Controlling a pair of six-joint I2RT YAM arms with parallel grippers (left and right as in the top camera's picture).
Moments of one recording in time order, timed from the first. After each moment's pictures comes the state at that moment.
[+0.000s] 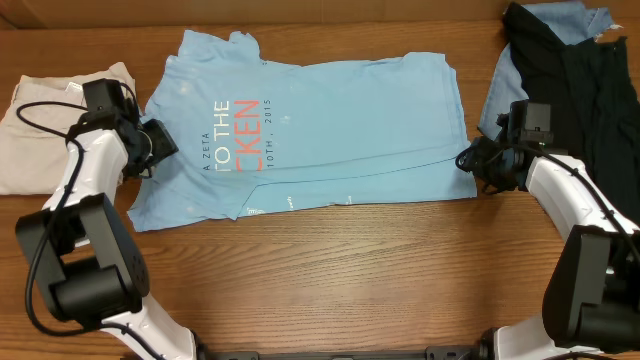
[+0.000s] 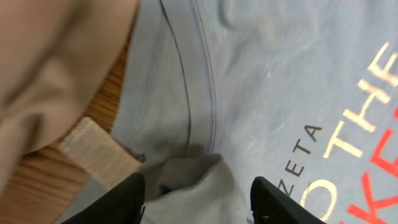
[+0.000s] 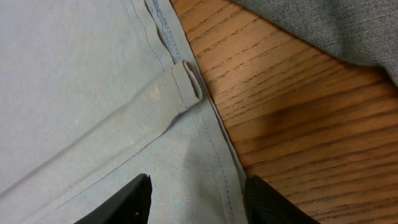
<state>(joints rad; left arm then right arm) 0.28 1.93 1.33 -0.61 0.10 -0.28 -0.13 1.71 1.04 -0.52 -0.16 0.35</state>
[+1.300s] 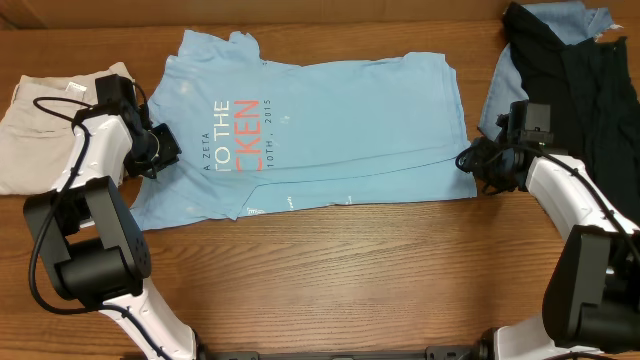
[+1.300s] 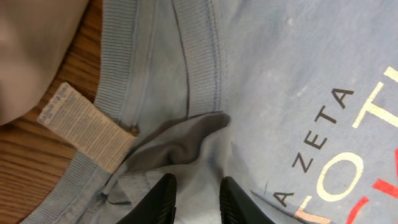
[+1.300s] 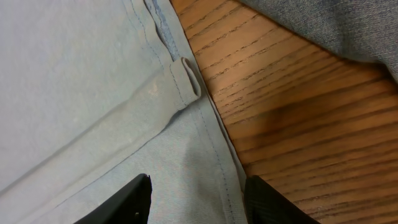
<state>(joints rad) 0.26 2.02 1.45 -0.82 0.09 -0.25 -0.13 1.71 1.04 -0.52 -0.16 0.35</state>
